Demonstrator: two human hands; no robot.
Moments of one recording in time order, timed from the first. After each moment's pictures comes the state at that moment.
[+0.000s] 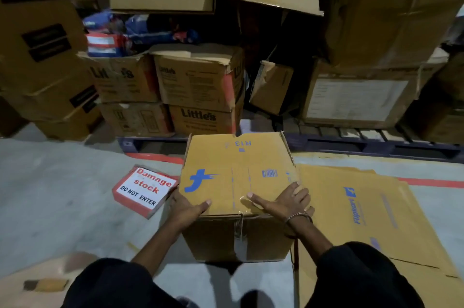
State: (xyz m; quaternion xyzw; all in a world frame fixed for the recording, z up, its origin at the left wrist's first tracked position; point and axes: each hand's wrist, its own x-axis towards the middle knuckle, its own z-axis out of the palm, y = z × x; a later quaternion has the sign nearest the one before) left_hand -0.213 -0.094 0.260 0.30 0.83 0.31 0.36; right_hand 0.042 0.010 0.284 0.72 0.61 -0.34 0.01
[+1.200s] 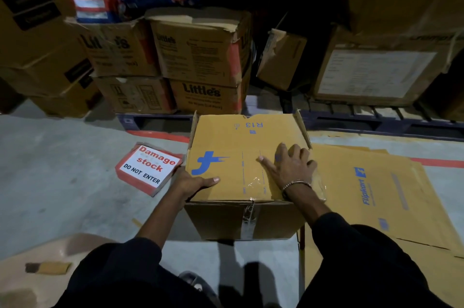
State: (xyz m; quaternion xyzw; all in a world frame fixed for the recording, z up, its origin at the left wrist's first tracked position) left_hand -0.242 -0.061 0.247 0.25 0.76 0.40 0.44; right_hand 0.021 0.057 0.254 0.66 0.75 -0.06 -0.03
